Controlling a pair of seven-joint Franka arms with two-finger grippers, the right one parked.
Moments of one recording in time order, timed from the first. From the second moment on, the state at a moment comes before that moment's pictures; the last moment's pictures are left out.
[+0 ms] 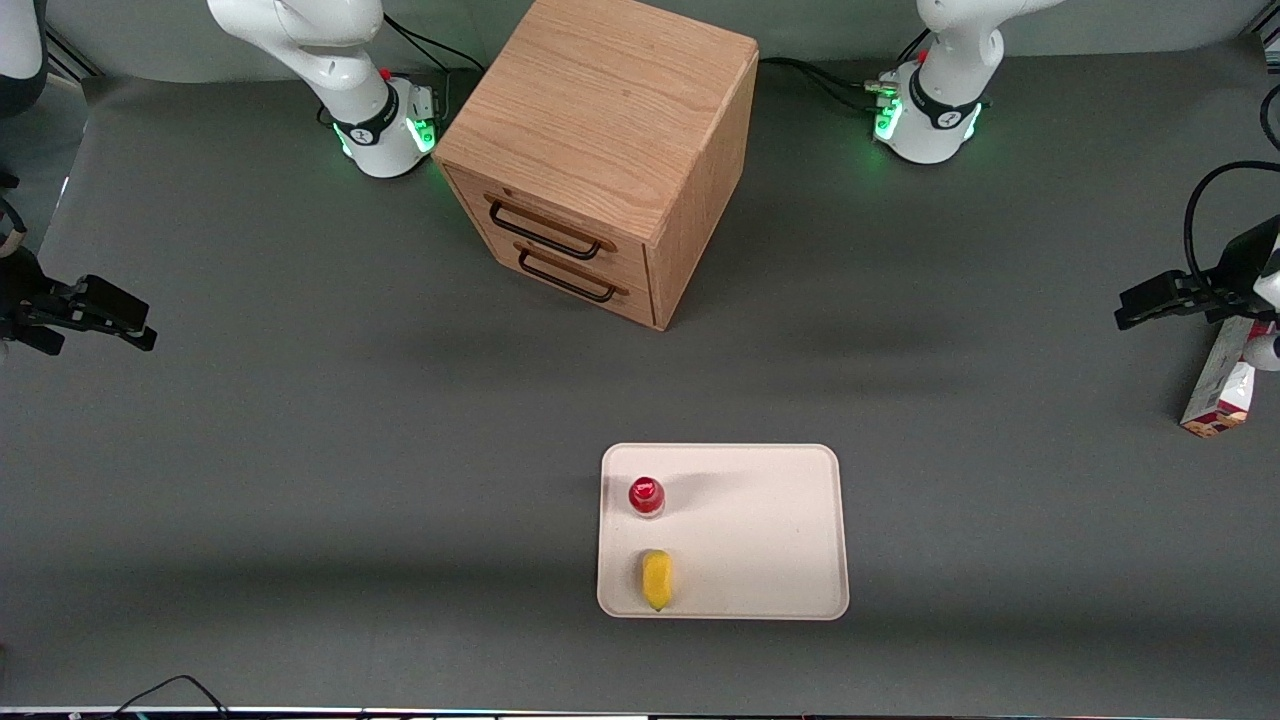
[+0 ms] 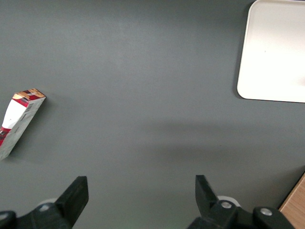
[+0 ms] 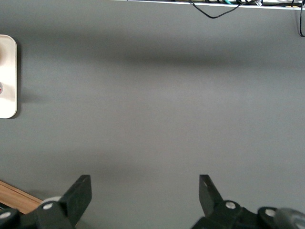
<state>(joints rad) 0.30 0.08 -0.27 -1.58 0.01 1.60 -0.04</state>
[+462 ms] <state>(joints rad) 0.30 0.11 -0.25 -1.57 0.03 1.62 0.05</state>
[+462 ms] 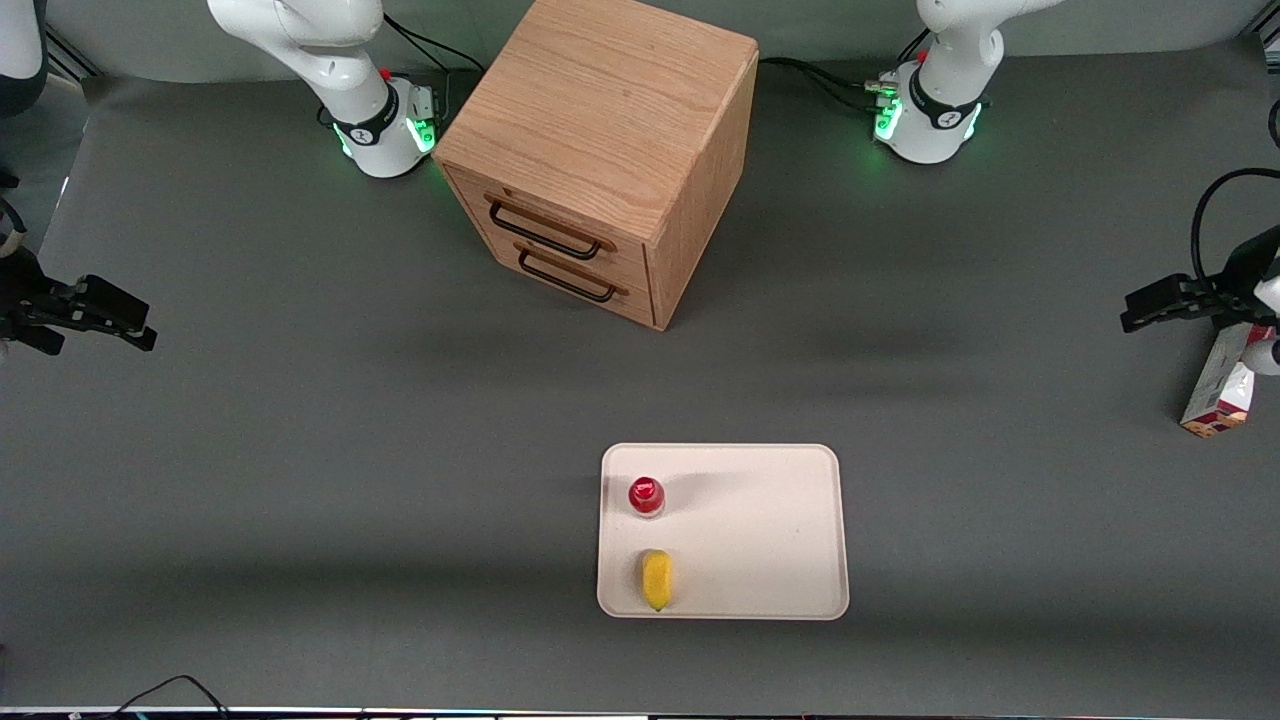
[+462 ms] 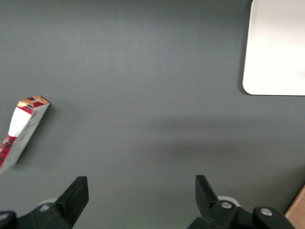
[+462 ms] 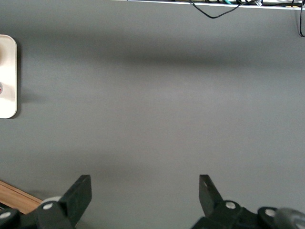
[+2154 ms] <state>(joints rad) 0.48 0.52 0.22 -1.84 -0.11 2.35 1.40</state>
